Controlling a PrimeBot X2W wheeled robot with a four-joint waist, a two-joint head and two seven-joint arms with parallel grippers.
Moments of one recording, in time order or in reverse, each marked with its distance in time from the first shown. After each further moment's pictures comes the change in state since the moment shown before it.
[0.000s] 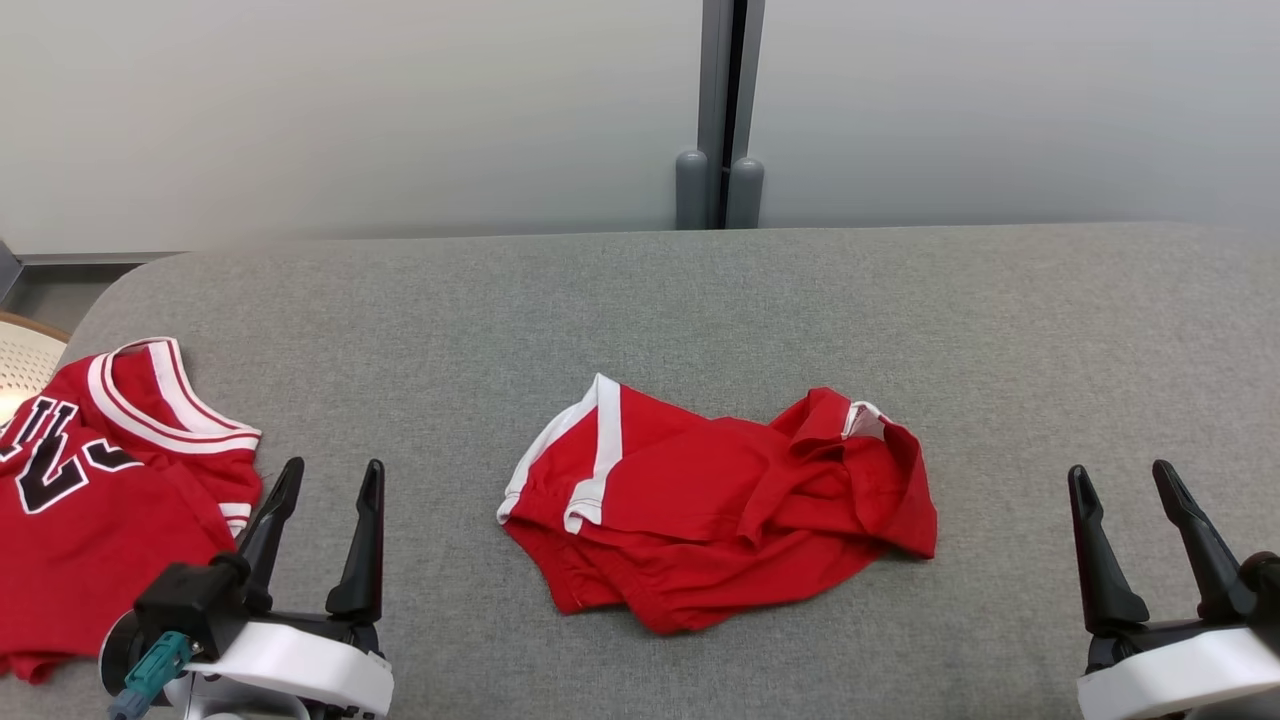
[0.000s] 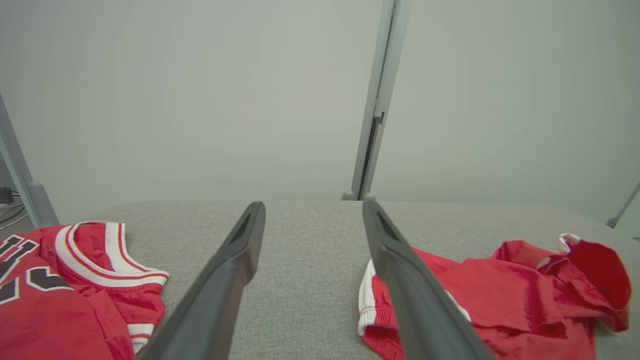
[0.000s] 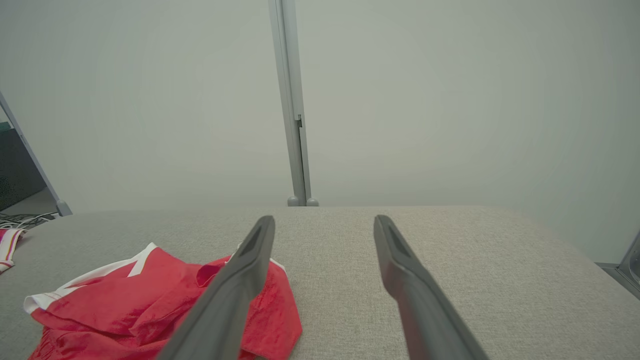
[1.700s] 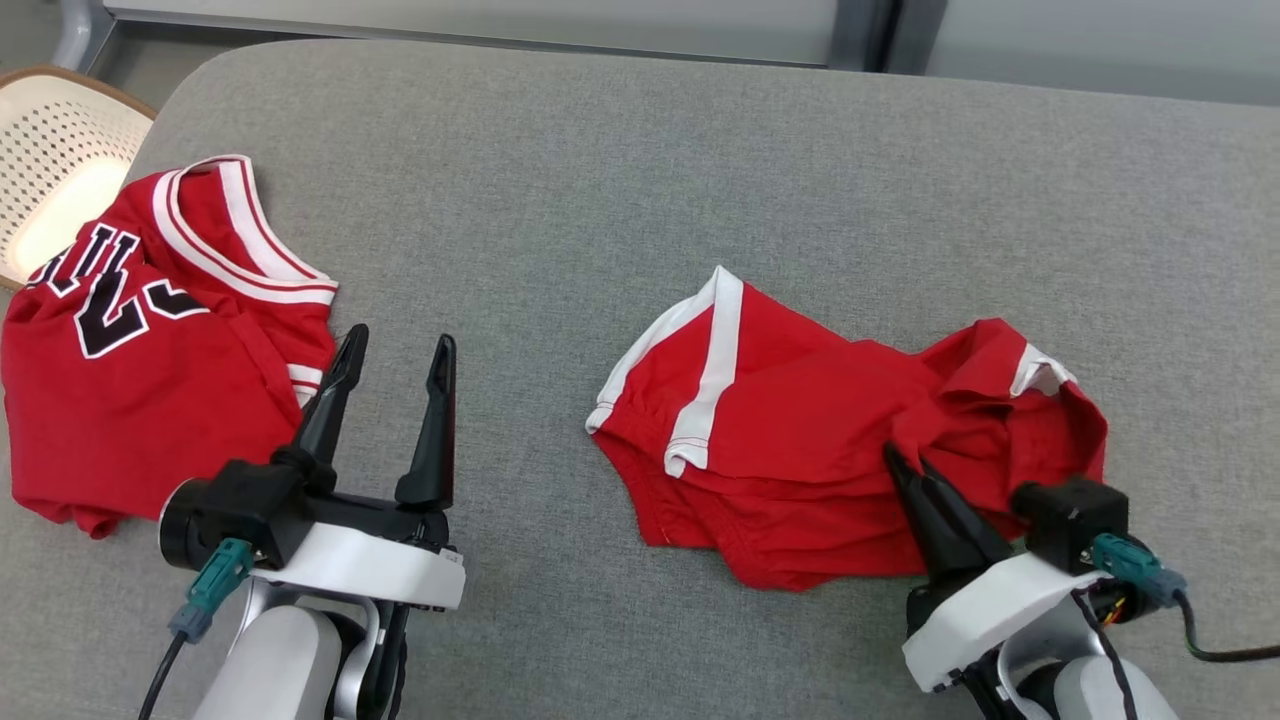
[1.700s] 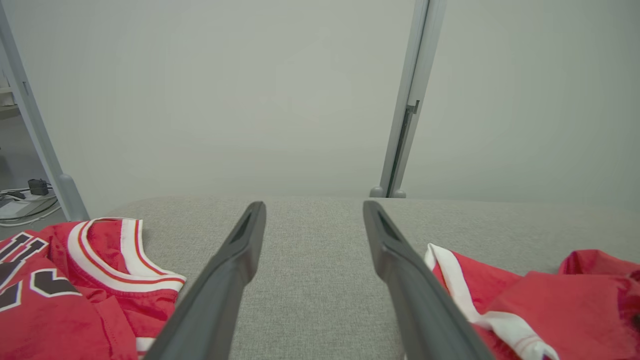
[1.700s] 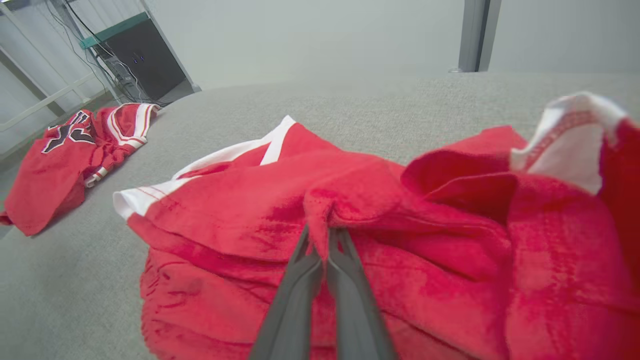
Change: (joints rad) left arm -0.170 -0.081 -0.052 -0.045 0.081 0.020 -0.013; right arm -0.196 0.039 0.279 0.175 0.045 0.000 0.110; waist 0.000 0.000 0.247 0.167
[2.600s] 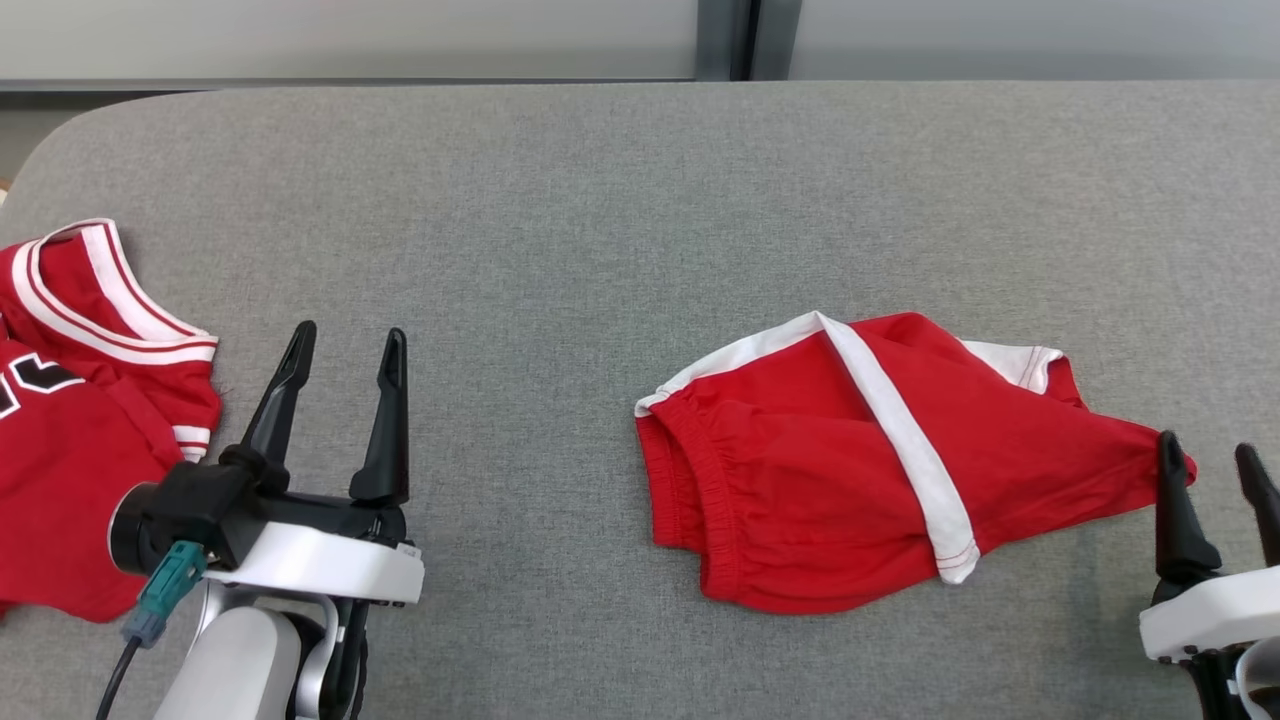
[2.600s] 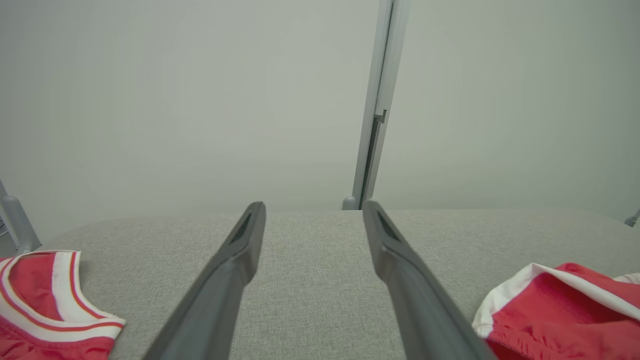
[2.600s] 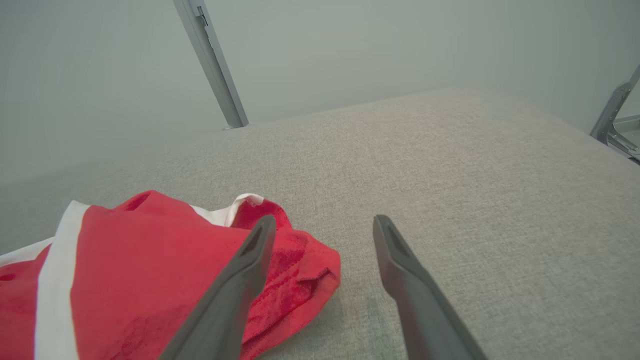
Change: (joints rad) left arm 0.010 0.034 0.041 -0.012 -0.004 0.005 -0.002; right arm 0.055 -0.025 -0.430 0.059 0.033 0.000 -0.064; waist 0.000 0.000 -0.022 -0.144
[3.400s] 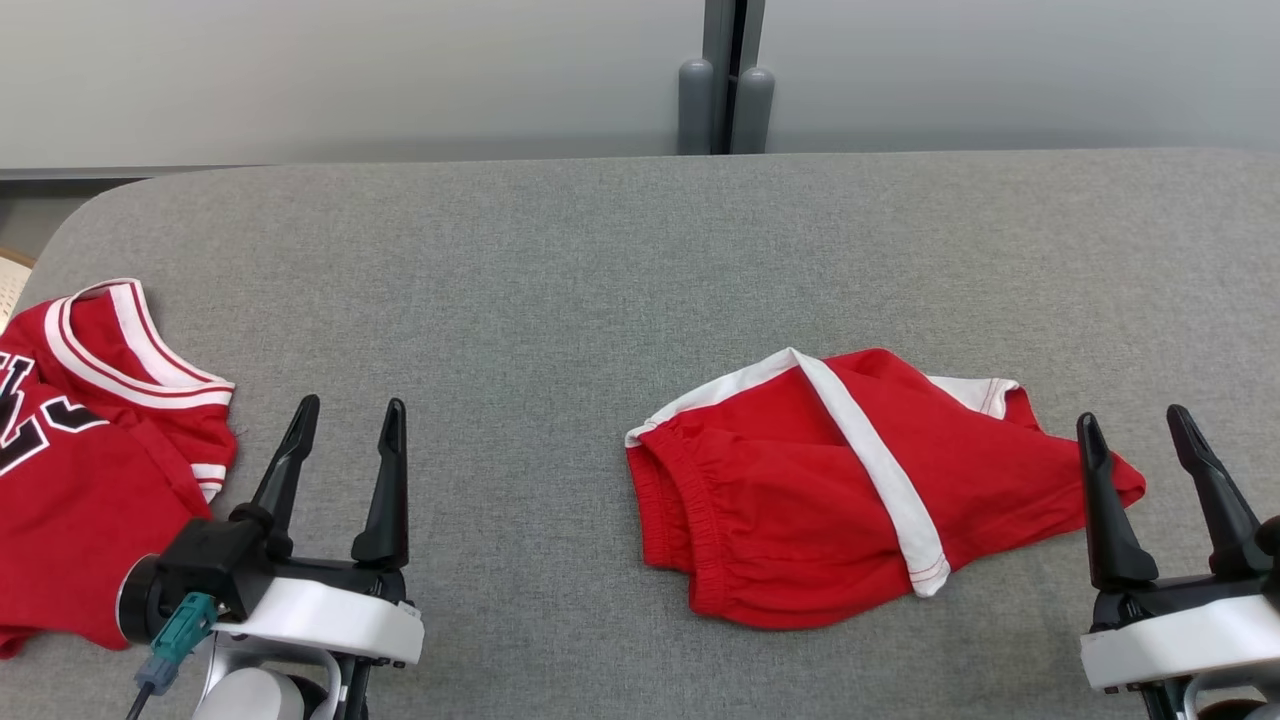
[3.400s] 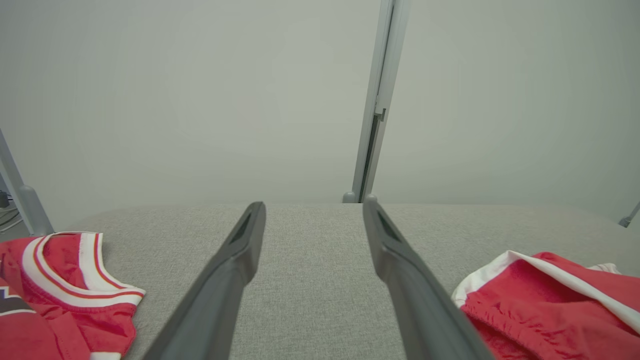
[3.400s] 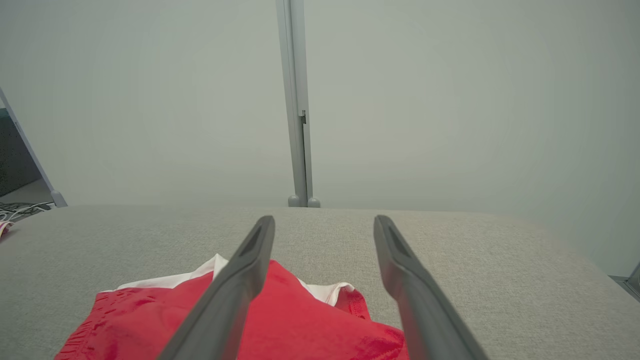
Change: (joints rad) left arm 0.100 0.009 0.000 -0.010 -0.021 0.034 0.026; right arm 0.091 -0.002 0.143 -0.293 -0.120 0.000 -0.050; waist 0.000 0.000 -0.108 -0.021
